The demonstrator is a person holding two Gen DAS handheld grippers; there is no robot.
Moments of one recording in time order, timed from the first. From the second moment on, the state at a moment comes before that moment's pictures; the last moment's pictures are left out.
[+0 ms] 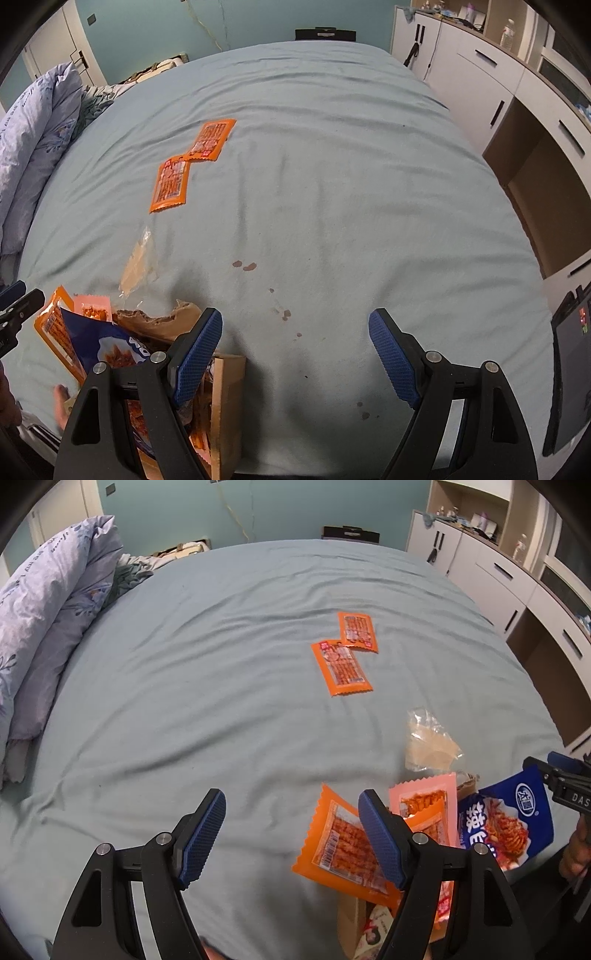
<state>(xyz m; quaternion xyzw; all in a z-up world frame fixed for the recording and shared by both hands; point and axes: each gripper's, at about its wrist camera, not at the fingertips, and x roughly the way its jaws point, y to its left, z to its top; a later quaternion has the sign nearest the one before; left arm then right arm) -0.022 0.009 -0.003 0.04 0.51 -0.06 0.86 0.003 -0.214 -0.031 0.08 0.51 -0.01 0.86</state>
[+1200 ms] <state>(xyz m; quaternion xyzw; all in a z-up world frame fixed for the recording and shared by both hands) 0.105 0.049 -0.038 -0.02 0.58 -0.03 0.82 0.095 -0.255 -0.063 0.16 0.56 -0.03 0.81</state>
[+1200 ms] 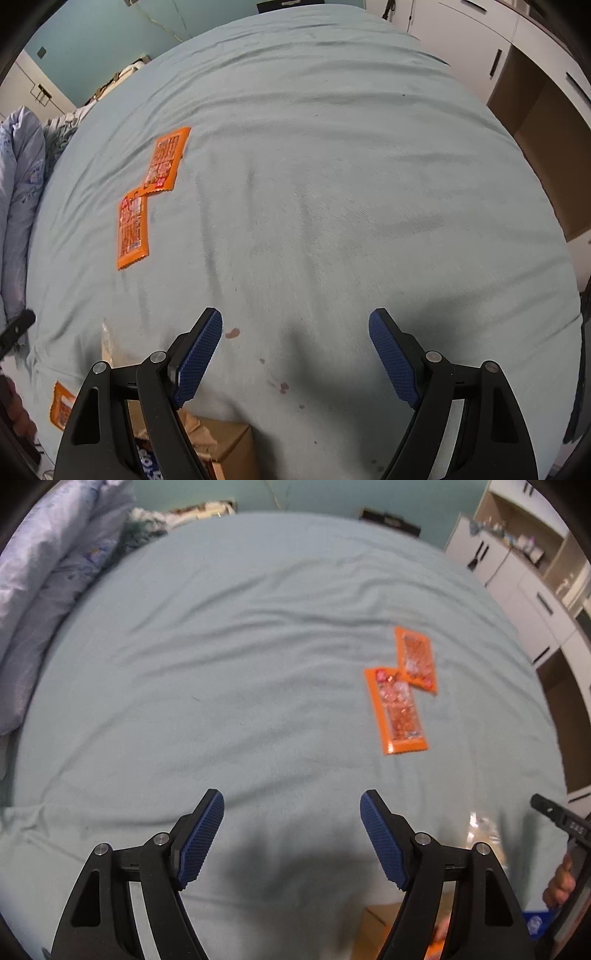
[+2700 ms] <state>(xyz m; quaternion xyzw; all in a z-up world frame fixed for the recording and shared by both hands) 0.214 -0.056 -0.111 0.05 0.62 -0.15 0.77 0.306 -0.192 -0.088 0.13 0.64 0.08 0.75</state>
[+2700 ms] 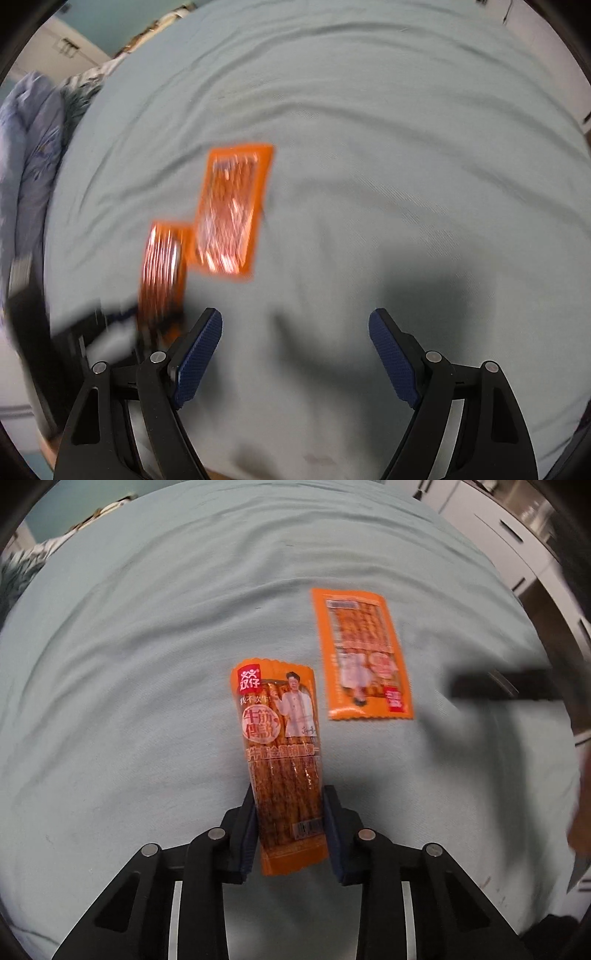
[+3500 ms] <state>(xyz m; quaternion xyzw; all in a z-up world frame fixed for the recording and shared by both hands) 0.125 0.018 -0.010 -0.05 0.58 -0.12 0.80 0.269 -0.215 -0.066 0.10 0.62 -0.02 0.78</state>
